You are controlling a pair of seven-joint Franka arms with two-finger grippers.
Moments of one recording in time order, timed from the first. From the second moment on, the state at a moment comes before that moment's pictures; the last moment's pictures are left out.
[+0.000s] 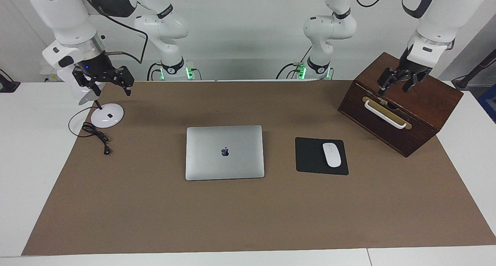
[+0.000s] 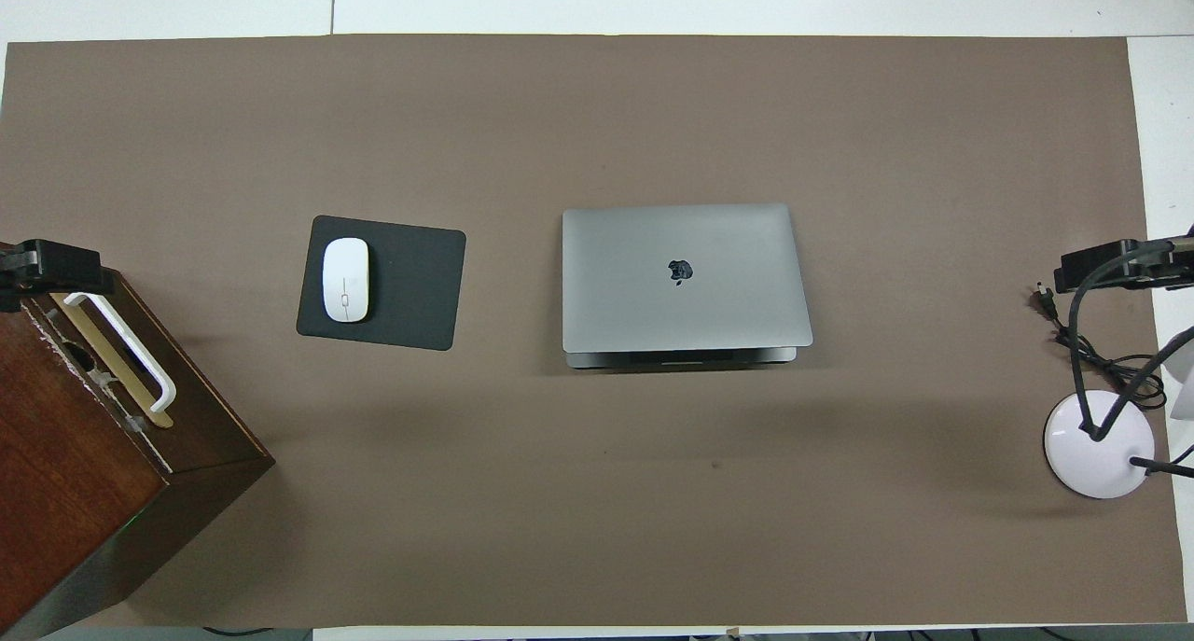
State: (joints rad) left arm -0.10 -0.12 0.11 -1.77 0.00 1.69 -0.08; right arm -0.04 -0.09 -0.01 -1.74 -0.03 1.64 -0.05
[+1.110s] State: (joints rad) left arm -0.08 -0.12 0.12 -1.77 -0.04 1.78 -0.12; right arm -0.04 -0.09 -0.01 -1.75 -0.03 1.65 -0.05
